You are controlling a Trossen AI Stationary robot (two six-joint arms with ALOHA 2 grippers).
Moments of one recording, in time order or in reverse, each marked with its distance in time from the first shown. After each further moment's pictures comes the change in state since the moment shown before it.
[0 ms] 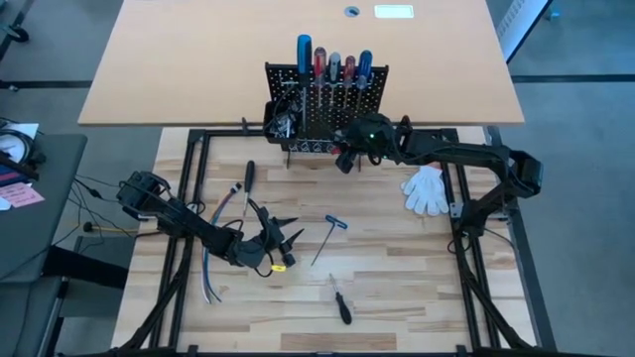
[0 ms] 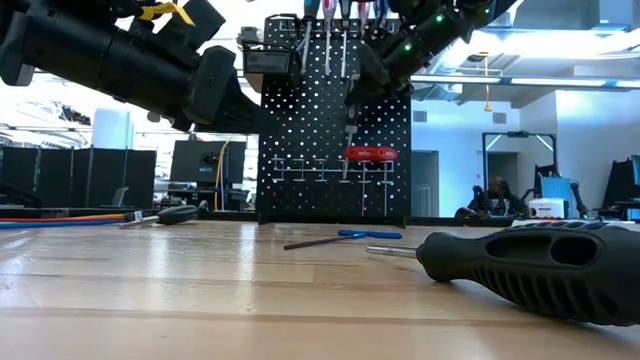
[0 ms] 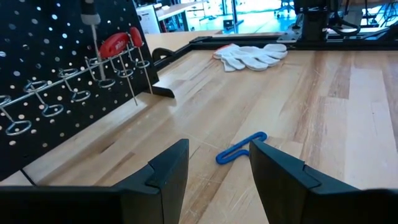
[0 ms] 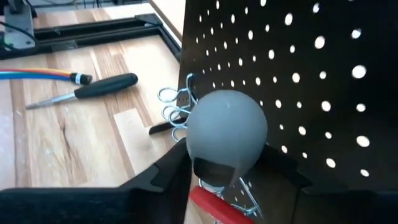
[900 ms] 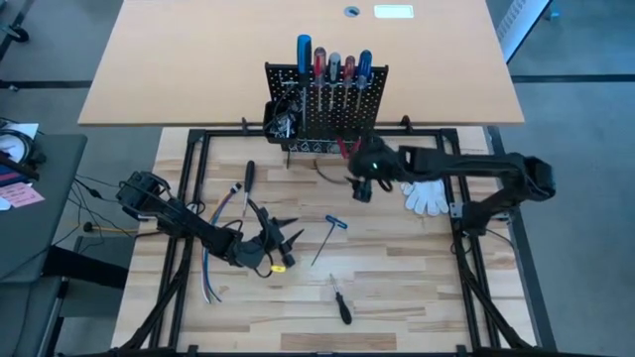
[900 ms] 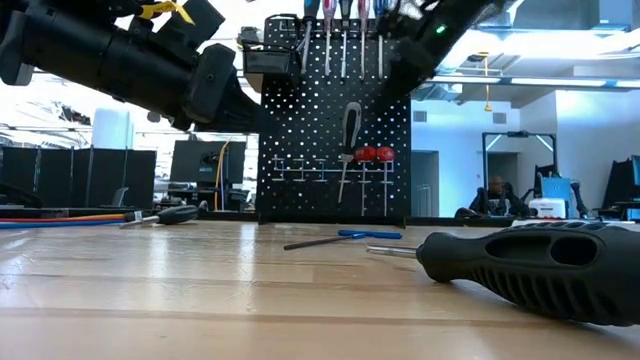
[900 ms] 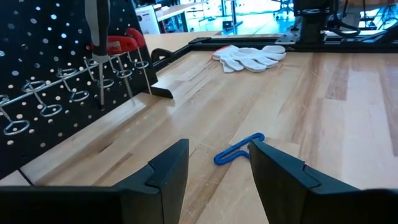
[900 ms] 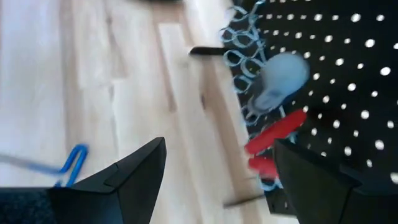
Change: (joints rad) left arm -0.005 0.000 0.000 0.006 -0.001 -0.004; right arm 0.194 -0.099 -0.012 -0.363 0.104 -0.123
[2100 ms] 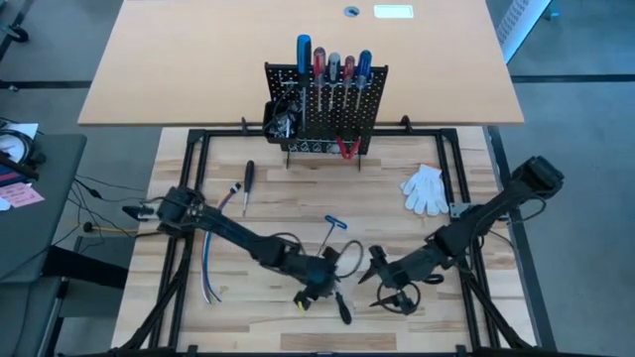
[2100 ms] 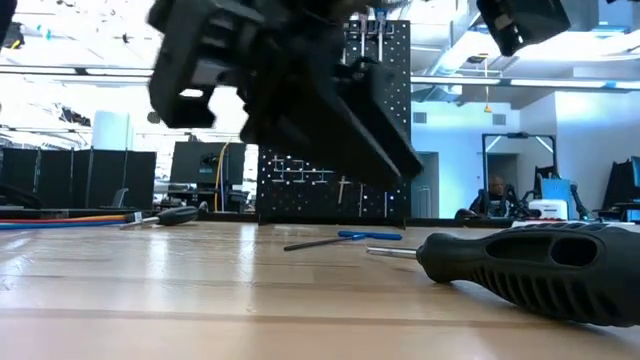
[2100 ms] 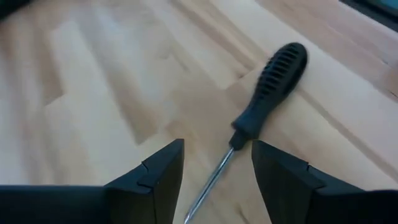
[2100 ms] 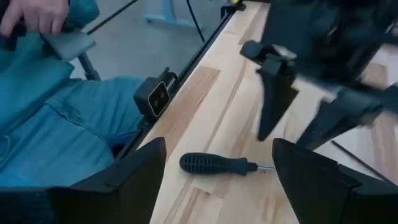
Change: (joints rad) left arm 0.074 0.324 0.691 -0.757 0.975 0.479; right arm 0.788 -0.076 -0.420 0.624 -0.218 0.344
